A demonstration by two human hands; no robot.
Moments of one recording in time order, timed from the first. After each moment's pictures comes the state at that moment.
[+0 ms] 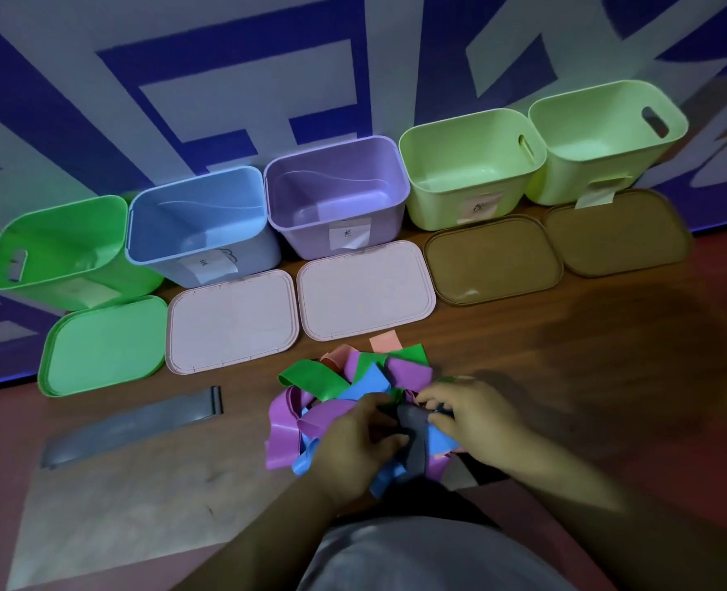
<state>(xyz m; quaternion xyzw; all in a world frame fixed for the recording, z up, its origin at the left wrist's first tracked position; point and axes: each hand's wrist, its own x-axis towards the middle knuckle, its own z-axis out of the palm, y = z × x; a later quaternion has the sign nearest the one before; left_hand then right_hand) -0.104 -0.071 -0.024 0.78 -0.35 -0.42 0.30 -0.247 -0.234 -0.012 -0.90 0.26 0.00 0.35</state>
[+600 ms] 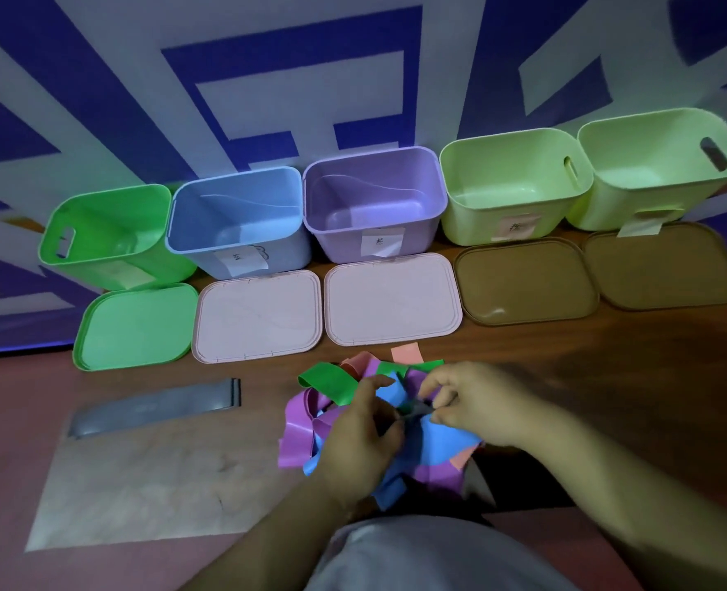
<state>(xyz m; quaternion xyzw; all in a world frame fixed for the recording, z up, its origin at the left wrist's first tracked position) -0.101 -0.079 0.004 0.79 -0.28 -0.36 0.41 -0.200 -0.262 0.045 -0.85 0.25 0.17 0.43</state>
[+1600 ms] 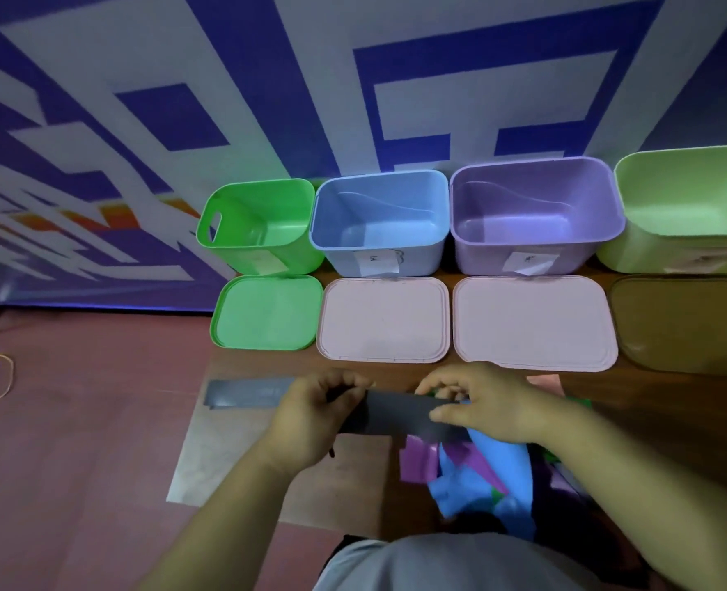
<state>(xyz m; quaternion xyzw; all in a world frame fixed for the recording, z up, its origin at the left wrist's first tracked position) 0.071 0.050 0.077 0.85 -0.17 -0.31 0.40 -0.045 -0.179 0.045 -0.83 0.09 0.20 0.51</state>
